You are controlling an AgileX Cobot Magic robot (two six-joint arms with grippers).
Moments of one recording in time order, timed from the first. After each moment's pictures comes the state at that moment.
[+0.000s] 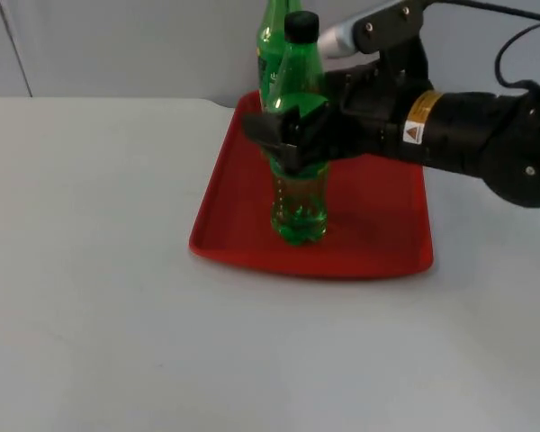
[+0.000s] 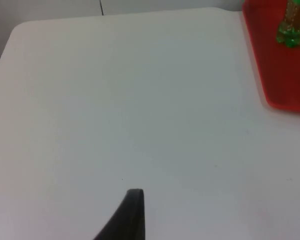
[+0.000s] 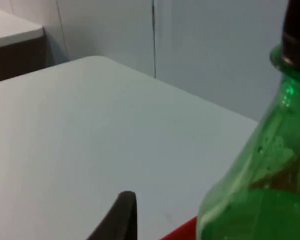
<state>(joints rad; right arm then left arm) 0.53 2.13 -1.13 -0.43 -0.75 0.22 -0.01 0.00 -0.50 -0.06 1.08 0.07</state>
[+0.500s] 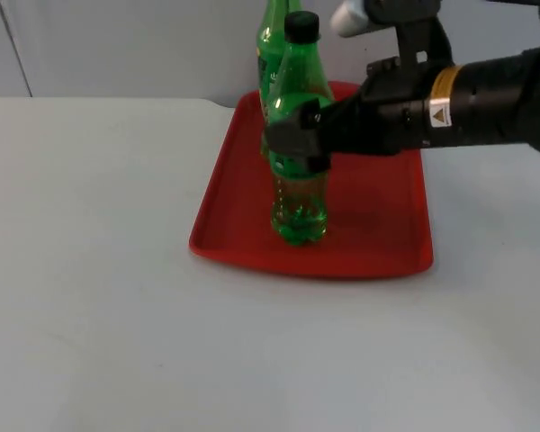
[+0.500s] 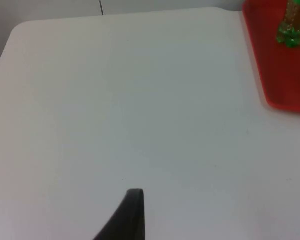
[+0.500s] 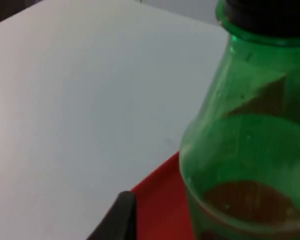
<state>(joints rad) 0.53 1.98 -1.10 -0.65 -0.41 0.58 -0.01 0.00 -0.50 -0.06 1.08 0.07</state>
